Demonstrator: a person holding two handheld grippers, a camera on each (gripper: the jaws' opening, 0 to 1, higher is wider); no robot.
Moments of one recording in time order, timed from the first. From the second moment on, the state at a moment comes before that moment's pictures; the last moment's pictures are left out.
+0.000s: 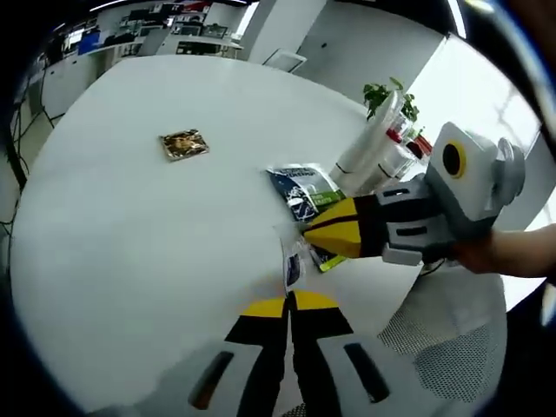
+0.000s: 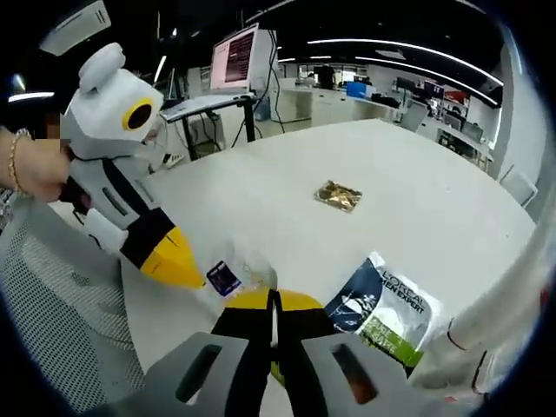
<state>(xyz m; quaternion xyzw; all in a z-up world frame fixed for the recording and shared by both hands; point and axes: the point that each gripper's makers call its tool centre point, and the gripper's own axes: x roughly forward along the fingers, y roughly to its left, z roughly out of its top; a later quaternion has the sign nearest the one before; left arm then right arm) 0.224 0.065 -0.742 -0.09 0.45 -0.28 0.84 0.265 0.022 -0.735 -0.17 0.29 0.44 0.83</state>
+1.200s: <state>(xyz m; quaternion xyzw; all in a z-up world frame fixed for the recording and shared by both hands) 0.255 0.066 -0.744 0.09 0.39 -0.36 0.85 0.286 0.028 -0.763 -0.28 0.27 0.44 0.81</state>
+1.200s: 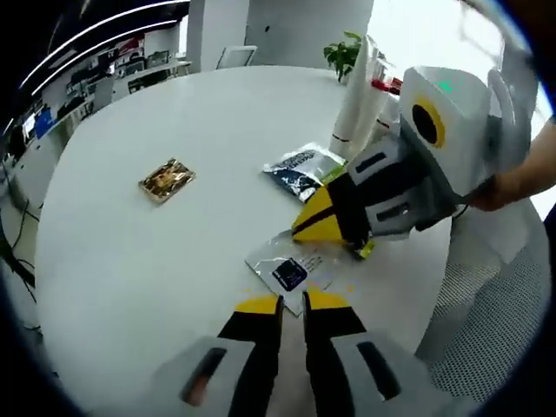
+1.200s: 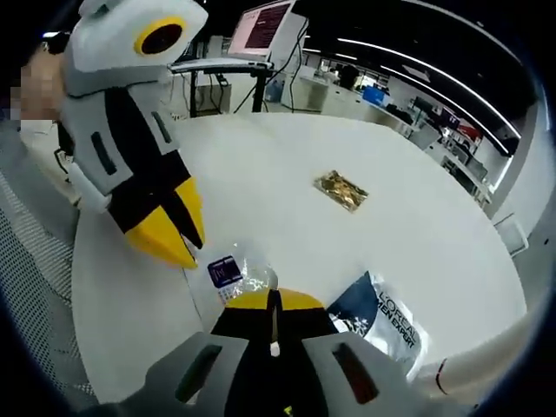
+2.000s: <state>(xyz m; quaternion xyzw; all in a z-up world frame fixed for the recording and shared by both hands) 0.269 0.044 -0.762 0.20 0.34 -0.38 0.84 0.290 0.018 -0.760 -0.31 0.25 0.45 0.80</state>
